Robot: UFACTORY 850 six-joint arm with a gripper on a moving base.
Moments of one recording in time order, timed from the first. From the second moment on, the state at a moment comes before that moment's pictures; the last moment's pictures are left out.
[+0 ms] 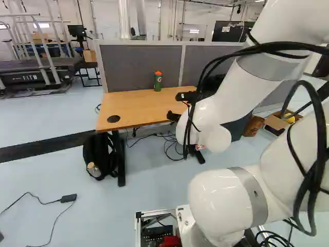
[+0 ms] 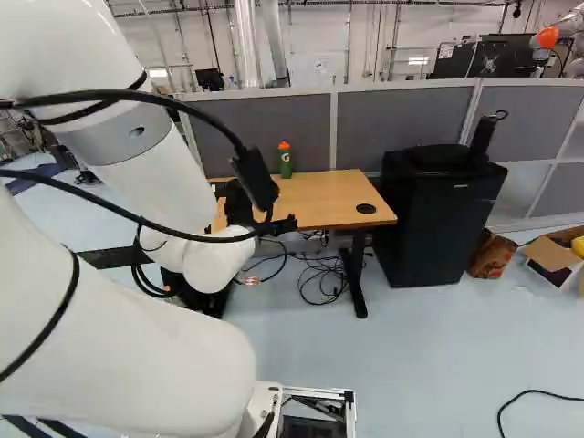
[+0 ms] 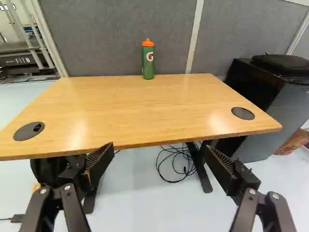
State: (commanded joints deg) arm 0.0 16.0 -5.0 0.0 50.0 0.0
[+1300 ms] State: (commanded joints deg) arm 0.0 16.0 -5.0 0.0 50.0 0.0
